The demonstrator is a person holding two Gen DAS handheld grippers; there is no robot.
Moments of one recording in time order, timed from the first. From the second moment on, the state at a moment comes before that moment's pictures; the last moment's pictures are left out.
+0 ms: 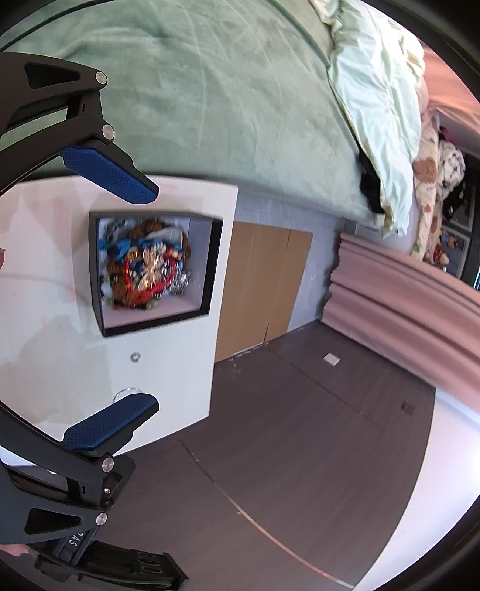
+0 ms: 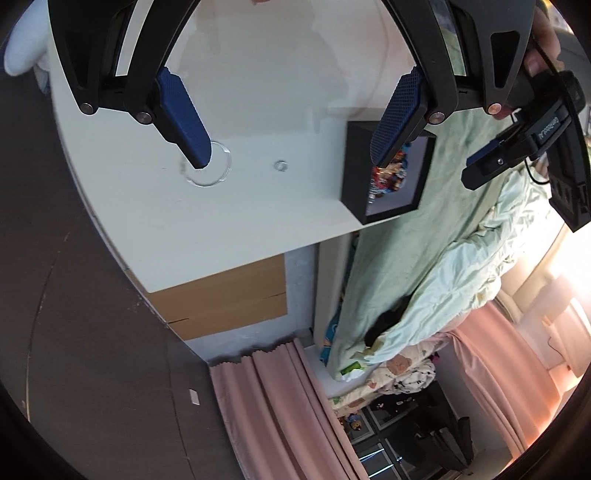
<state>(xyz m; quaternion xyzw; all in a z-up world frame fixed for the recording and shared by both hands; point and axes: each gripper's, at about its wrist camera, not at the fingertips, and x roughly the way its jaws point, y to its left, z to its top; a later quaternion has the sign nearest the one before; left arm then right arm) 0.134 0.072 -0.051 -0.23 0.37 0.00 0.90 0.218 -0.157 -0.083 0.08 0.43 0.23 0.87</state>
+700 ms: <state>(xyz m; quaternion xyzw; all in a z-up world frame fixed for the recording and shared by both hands) 0.180 0.000 -0.065 -0.15 0.40 -0.06 0.90 0.244 -0.233 -0.094 0.10 0.46 0.16 0.86</state>
